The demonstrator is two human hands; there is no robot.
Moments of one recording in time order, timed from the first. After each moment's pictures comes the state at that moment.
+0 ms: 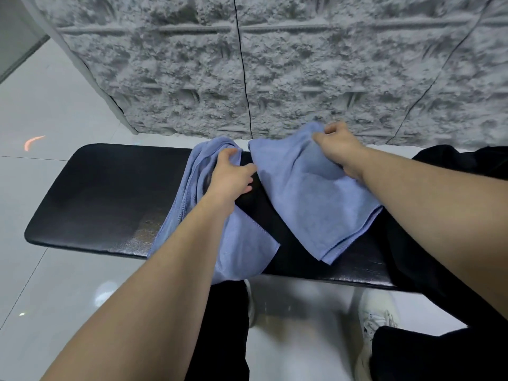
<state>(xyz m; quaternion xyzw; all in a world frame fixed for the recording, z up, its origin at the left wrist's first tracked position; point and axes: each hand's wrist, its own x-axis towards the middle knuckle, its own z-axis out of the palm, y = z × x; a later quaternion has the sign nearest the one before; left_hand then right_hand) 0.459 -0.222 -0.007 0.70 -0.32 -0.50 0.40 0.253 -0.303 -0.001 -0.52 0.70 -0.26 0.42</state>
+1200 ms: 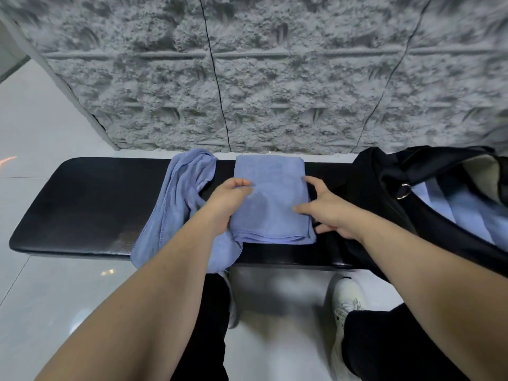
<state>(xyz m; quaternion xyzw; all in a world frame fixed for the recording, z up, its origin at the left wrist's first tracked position) 0.414 -0.180 0.000 0.68 -0.37 -0.55 0.32 0.197 -0.176 0.004 -0.48 0.65 -0.16 0.57</state>
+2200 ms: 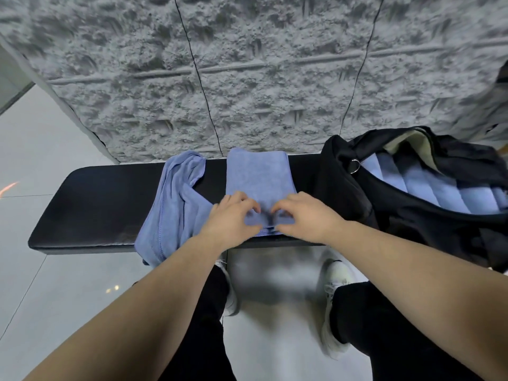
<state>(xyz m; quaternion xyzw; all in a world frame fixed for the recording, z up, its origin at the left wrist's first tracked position) 0.392 -0.093 0.012 0.60 -0.78 -0.19 0.07 0.180 -0.103 0.008 -0.82 0.52 -0.06 0.23</state>
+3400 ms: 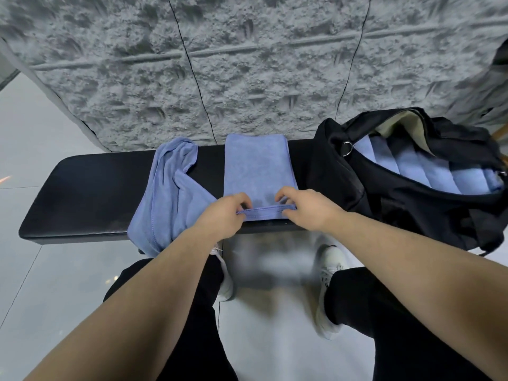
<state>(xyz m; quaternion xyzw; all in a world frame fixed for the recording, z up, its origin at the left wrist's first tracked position) 0.391 -0.088 -0.004 0.62 -0.73 -0.29 0.06 0.164 -0.090 0.003 -0.75 0.56 -0.06 0.34</state>
